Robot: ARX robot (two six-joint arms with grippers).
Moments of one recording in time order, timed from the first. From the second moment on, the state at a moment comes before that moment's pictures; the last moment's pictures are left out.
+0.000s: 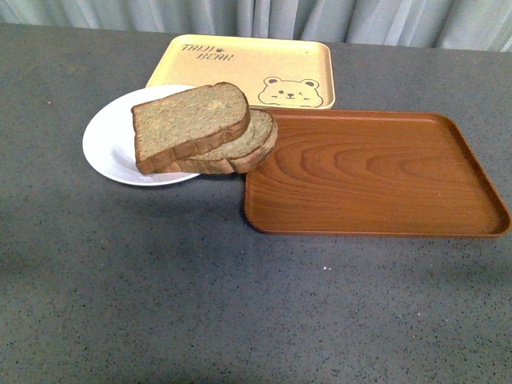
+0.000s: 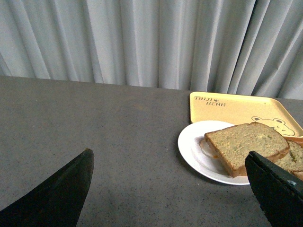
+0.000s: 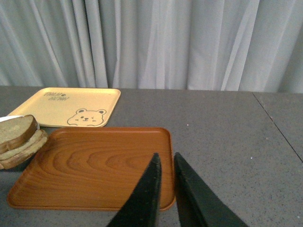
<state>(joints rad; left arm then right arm) 0.00 0.02 0.02 0.00 0.00 -0.01 0.00 0.01 0.02 0.00 0.00 0.00</state>
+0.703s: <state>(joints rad) 0.14 1.55 0.47 0.30 0.37 -0.75 0.00 0.00 0.02 0.00 0.00 0.00</state>
